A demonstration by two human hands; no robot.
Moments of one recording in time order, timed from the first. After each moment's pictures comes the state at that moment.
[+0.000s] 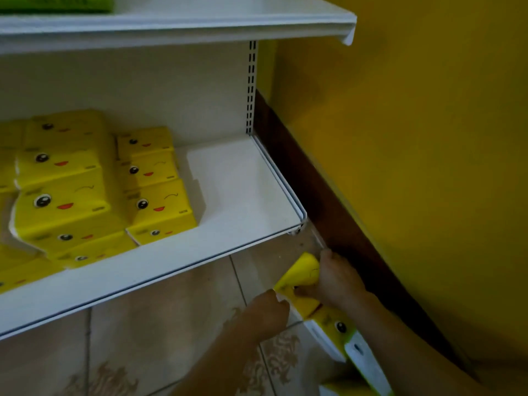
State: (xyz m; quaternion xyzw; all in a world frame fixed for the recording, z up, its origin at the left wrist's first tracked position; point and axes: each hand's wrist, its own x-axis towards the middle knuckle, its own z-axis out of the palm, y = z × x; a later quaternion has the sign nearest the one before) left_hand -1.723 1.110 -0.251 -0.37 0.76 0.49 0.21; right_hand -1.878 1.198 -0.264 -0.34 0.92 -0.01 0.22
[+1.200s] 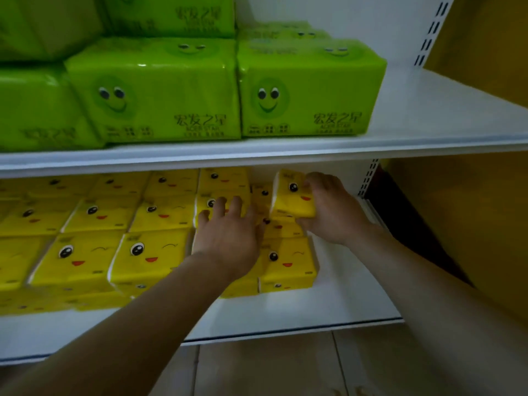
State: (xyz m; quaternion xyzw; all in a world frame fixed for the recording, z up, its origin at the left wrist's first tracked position) left_hand -1.598 0.883 -0.092 -0.48 0.88 0.00 0.02; right_hand -1.815 0.912 -0.113 -0.65 0.74 -0.17 0.02
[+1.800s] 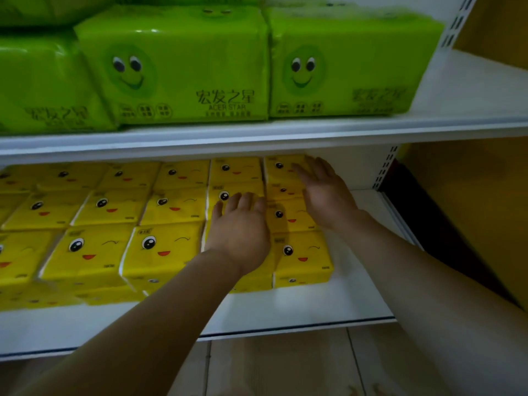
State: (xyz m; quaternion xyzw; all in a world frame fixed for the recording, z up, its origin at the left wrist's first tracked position) left_hand -1.588 0.865 -0.109 -0.47 0.88 0.04 -0.03; right_hand -1.806 0.848 -0.156 -0.66 0.74 -0.13 -0.06
